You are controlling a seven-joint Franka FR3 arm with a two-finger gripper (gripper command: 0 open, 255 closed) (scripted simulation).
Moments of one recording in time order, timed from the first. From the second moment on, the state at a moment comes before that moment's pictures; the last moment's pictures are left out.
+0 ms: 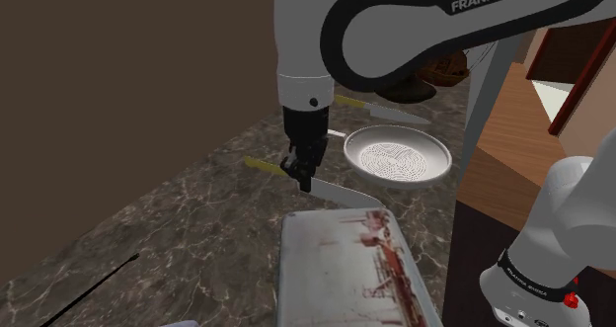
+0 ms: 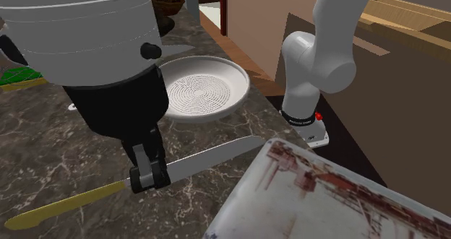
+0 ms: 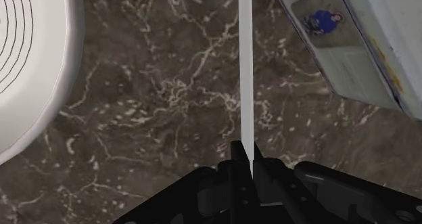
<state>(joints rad) 0.24 -0.14 0.46 -1.97 0.15 1.86 0.35</state>
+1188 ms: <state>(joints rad) 0.23 -0.12 0.46 -1.70 0.13 1.62 0.37</state>
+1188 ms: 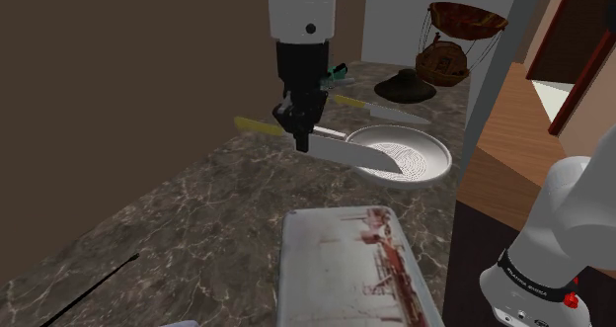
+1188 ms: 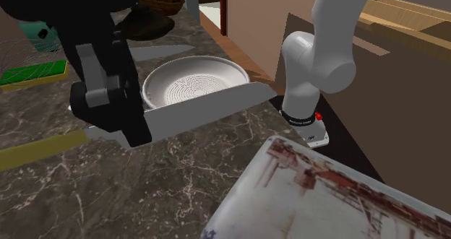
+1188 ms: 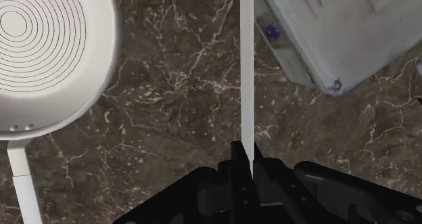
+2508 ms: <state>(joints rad) 0.32 -0.27 0.56 -1.70 0.22 1.51 0.57</state>
